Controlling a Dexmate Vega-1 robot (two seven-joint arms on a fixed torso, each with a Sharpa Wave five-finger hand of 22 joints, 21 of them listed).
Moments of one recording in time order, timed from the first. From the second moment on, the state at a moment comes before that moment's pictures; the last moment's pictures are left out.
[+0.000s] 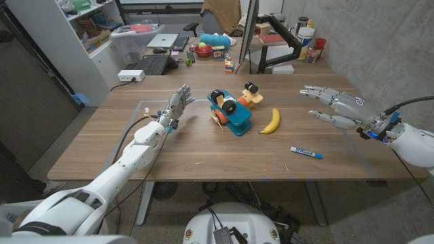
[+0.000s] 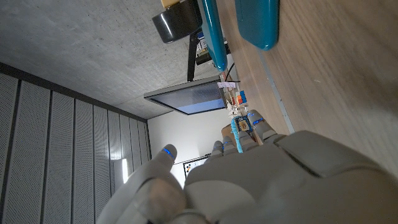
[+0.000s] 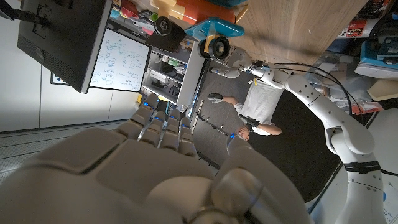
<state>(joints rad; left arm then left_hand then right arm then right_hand) 0.73 0.48 0.43 -1.12 -0.63 -0.33 -0.21 0.04 0.08 0.43 0.18 0.30 -0.17 0.03 0.19 0.18 -0.17 -0.09 0.19 0.18 -0.17 -0.03 0.19 0.18 -0.17 -0.03 0.68 0.18 -1.12 -0.66 0.39 -1.43 -0.86 1.33 -0.19 0.17 0.13 0.30 0.09 0.19 0.11 0.06 0.19 0.19 0.17 0.05 0.21 0.18 0.06 -0.01 0.18 0.17 0.07 -0.04 0.53 0.18</state>
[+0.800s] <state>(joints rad) 0.73 0.48 0.43 -1.13 -0.62 -0.33 -0.21 0.04 0.08 0.43 0.18 0.30 -0.17 0.03 0.19 0.18 -0.17 -0.09 0.19 0.18 -0.17 -0.03 0.19 0.18 -0.17 -0.03 0.68 0.18 -1.20 -0.86 0.25 -1.46 -0.91 1.17 -0.44 0.16 0.12 0.30 0.10 0.19 0.11 0.06 0.19 0.19 0.16 0.05 0.21 0.18 0.05 0.00 0.18 0.17 0.07 -0.04 0.51 0.18</state>
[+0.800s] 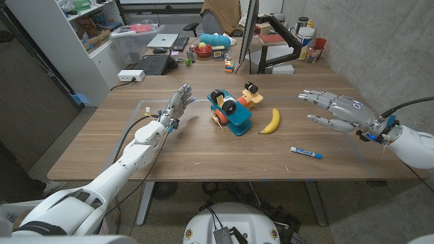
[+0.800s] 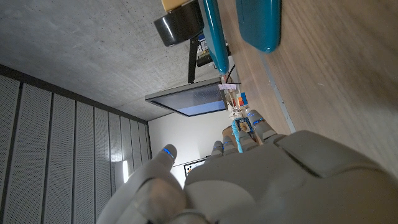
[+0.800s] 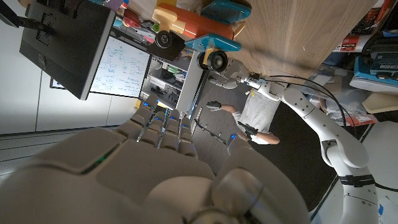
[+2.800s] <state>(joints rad) 0.72 0.49 0.44 -1.13 -0.62 -0.32 -0.22 0.04 0.08 0.43 0.18 0.30 -0.17 0.03 0.19 0.18 -0.17 -0.09 0.19 0.18 -0.17 -0.03 0.19 0.18 -0.17 -0.03 0.67 0.18 -1.29 -1.25 -0.08 -1.54 -0.85 0.80 -0.78 0.19 0.12 0.30 0.07 0.19 0.10 0.05 0.19 0.19 0.16 0.04 0.21 0.18 0.05 -0.01 0.18 0.16 0.08 -0.04 0.50 0.17</state>
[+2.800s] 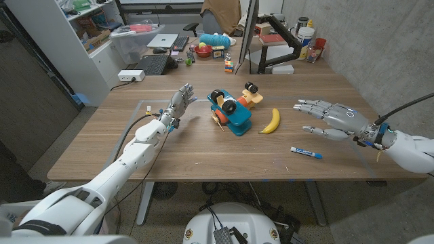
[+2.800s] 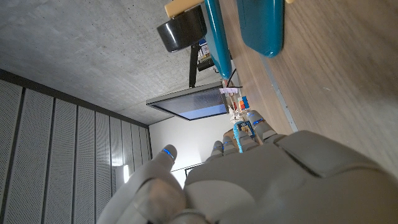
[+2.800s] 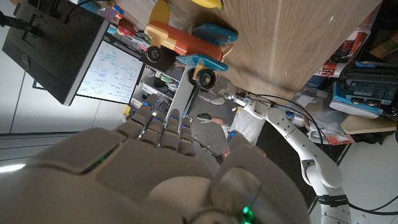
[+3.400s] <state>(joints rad) 0.72 0.49 0.44 -1.12 -0.62 -0.33 -0.24 0.04 0.08 0.43 0.18 0.30 -0.17 0.03 0.19 0.18 -0.17 -0.09 0.19 0.18 -0.17 -0.03 0.19 0.18 -0.17 -0.03 0.67 0.18 -1.25 -1.30 -0.18 -1.57 -0.85 0.74 -0.80 0.20 0.11 0.30 0.05 0.19 0.10 0.05 0.19 0.19 0.16 0.04 0.21 0.18 0.05 -0.01 0.18 0.16 0.09 -0.04 0.49 0.17</state>
